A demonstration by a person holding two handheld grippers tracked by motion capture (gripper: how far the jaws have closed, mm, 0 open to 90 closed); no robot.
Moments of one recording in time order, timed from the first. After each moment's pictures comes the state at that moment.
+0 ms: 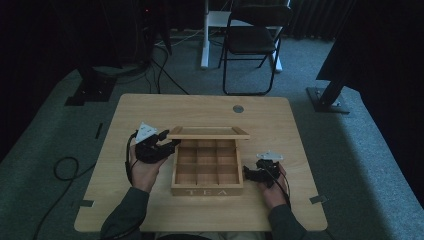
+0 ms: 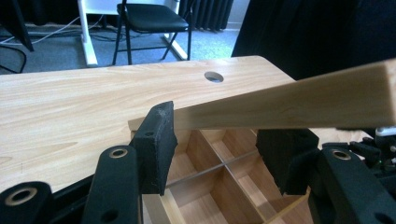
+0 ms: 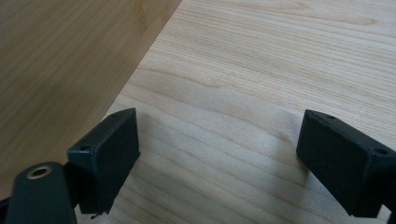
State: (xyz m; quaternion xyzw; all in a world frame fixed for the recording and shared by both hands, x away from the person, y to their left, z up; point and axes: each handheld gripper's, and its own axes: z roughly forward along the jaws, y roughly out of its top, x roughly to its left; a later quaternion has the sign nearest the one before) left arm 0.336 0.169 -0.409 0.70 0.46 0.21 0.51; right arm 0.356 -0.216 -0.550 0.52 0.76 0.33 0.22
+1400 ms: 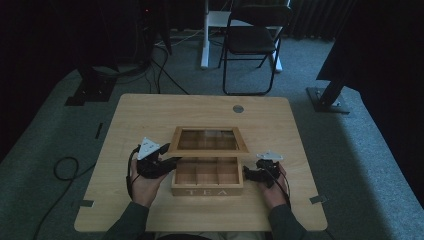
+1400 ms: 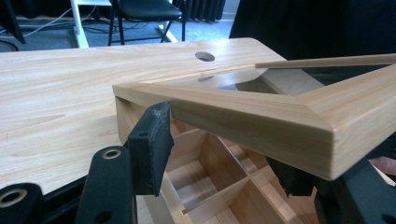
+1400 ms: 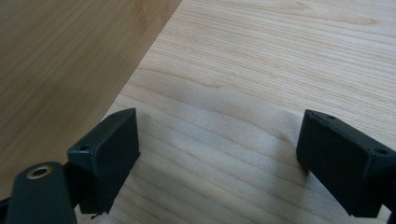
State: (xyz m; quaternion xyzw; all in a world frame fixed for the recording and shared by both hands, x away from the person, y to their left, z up) left arm 0.306 0.165 -0.432 0.71 0.45 0.20 0.51; right arm 0.356 -0.216 -0.550 0.52 0.76 0.33 0.22
